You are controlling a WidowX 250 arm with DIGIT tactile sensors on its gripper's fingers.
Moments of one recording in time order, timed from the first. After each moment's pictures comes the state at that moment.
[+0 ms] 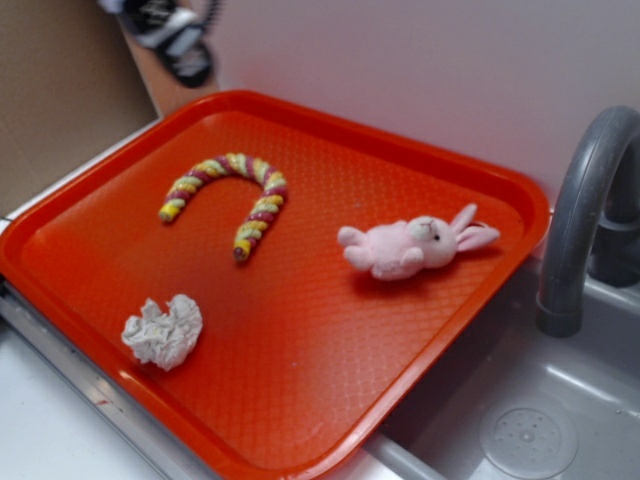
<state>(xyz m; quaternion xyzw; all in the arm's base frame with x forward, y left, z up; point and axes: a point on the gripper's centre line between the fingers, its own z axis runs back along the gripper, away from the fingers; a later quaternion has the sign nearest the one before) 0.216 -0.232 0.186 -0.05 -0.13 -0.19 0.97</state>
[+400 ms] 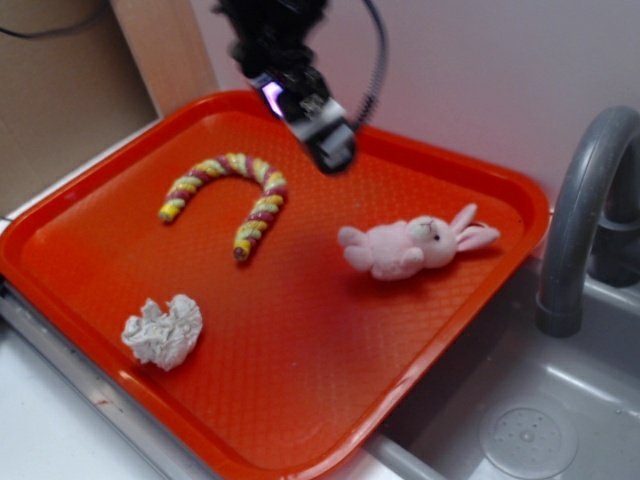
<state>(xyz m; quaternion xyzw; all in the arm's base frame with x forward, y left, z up) 0.234 -0.291 0.122 -0.03 -0.09 -0.24 0.97</state>
